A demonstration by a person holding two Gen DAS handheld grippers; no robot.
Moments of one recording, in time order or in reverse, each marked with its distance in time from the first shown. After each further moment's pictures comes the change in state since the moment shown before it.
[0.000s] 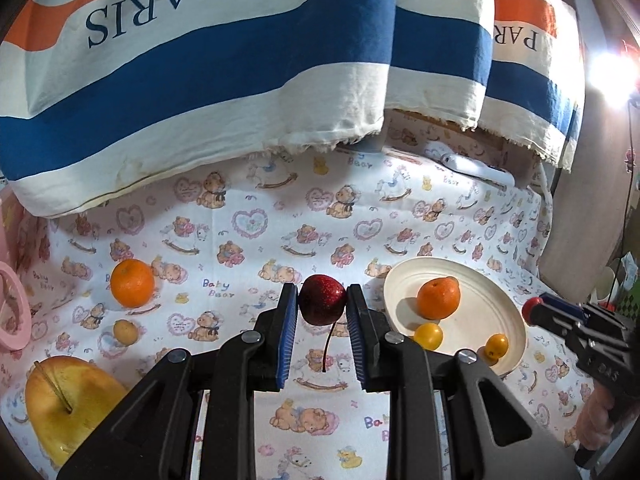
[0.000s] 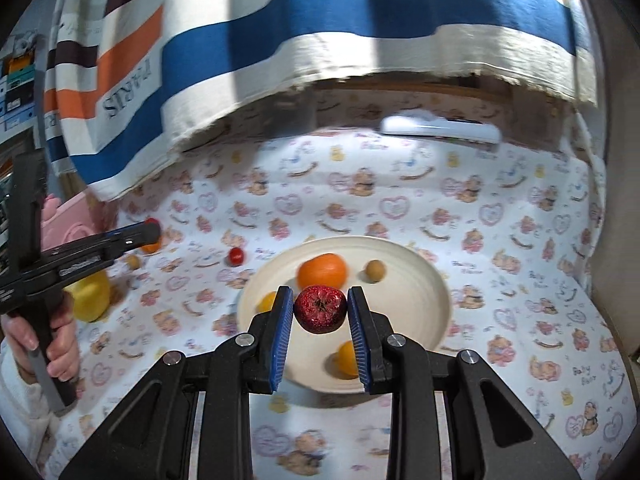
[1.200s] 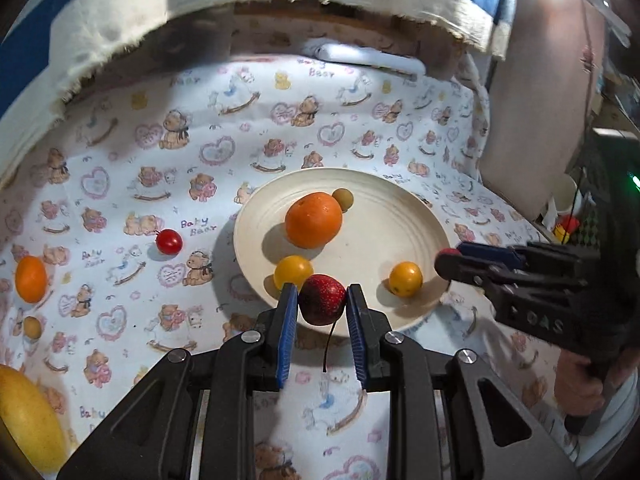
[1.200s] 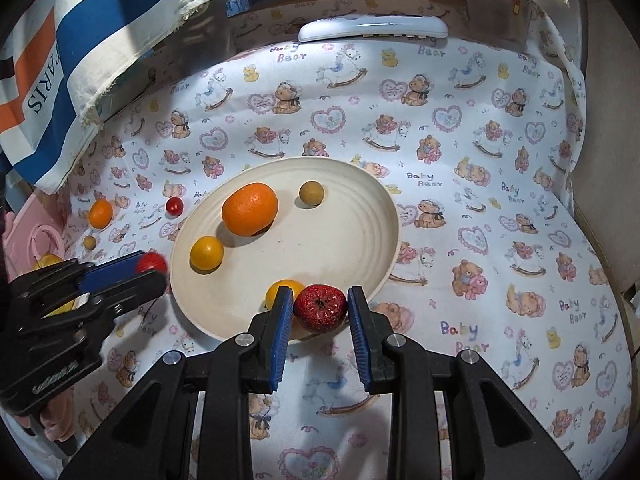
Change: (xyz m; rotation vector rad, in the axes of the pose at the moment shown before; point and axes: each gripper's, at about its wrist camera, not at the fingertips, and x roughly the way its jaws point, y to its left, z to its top) left arm 0.041 -0.102 -0.012 0.178 0.316 -0.181; right arm 0.029 -0.040 -0.007 0.149 0.318 -0.068
